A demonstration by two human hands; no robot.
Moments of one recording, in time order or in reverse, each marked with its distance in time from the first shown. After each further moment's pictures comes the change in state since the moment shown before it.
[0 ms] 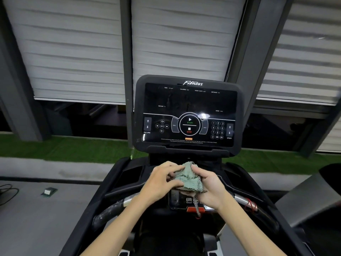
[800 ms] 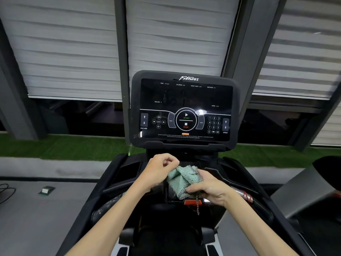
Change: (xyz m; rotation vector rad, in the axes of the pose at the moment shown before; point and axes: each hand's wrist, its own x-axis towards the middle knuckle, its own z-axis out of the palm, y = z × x) left_hand 0.006 0.029 -0.013 -0.117 0.007 -0.266; right_hand -0.010 0.005 -0.031 -0.656 0.097 -0.029
